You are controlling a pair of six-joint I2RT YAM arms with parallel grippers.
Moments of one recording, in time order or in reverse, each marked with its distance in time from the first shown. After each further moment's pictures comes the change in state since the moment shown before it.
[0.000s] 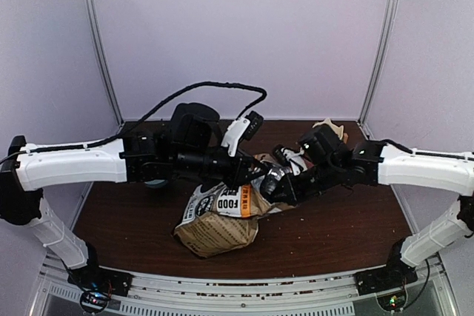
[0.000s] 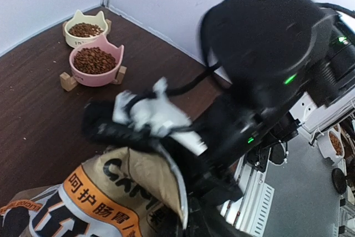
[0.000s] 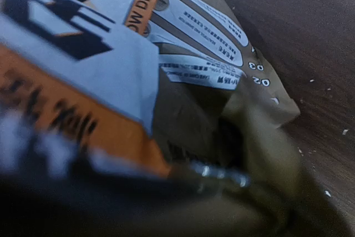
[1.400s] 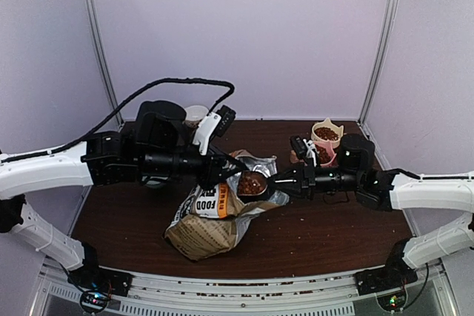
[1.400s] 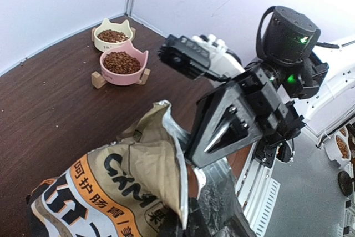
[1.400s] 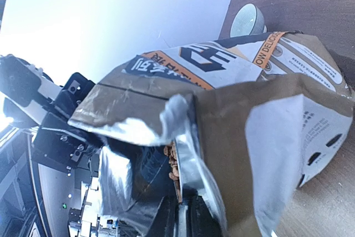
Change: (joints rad) left arm -0.012 -0.192 -0.091 -0.079 -0.081 0.004; right arm -0.107 -0.155 -0.382 0.894 -0.420 0.567
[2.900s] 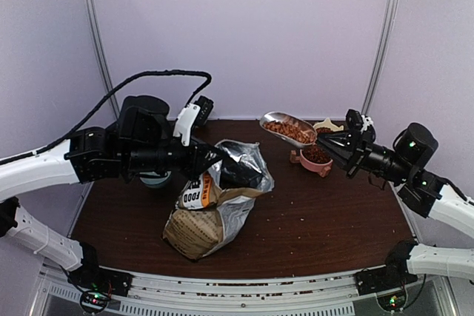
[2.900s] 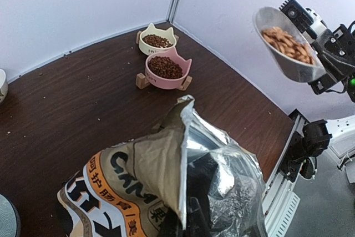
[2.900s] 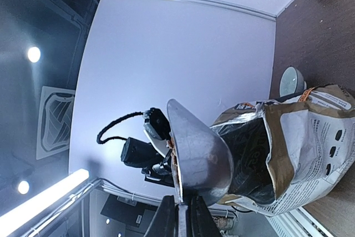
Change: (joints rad) left arm 0.042 -0.089 -0.011 -0.095 -0.167 -0.029; right arm -0.190 -0.444 -0.027 -0.074 0.082 0.368
